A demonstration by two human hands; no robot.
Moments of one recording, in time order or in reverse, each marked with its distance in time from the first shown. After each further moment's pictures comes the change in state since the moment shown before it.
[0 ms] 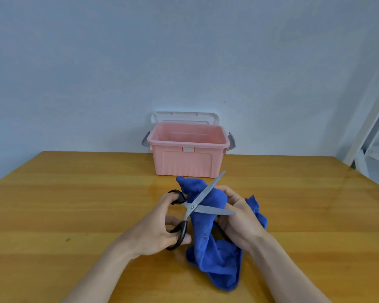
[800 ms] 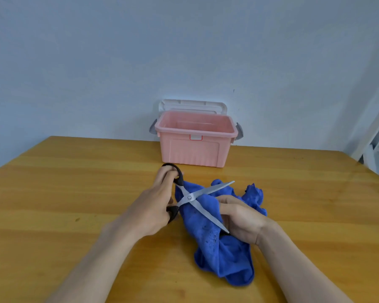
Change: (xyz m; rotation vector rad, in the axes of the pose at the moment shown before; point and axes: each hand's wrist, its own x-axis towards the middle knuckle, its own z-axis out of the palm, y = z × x) left_hand -0.003 0.005 -0.011 0.665 0.246 0.107; right_hand -0.005 0.003 0.003 -0.257 -0.286 0.336
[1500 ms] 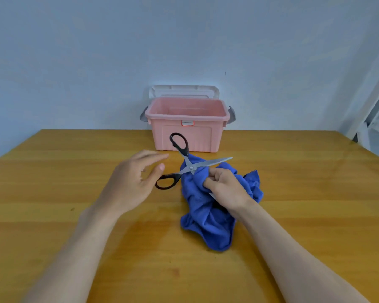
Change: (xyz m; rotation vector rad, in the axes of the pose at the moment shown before) left_hand -0.004 -0.003 -0.022 -0.120 0.248 0.064; right_hand 0.013 0.008 0.001 -0.329 0.382 -0.200
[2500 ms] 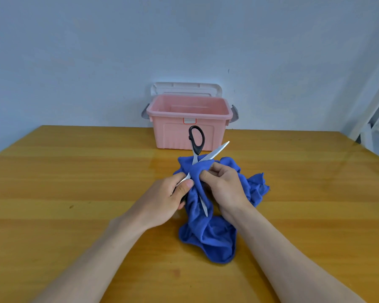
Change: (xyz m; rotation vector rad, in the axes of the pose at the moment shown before) left_hand -0.011 0.022 0.044 -0.229 -0.299 -0.109; right_hand -0.002 -0.006 0.017 0.295 0.174 -0.051
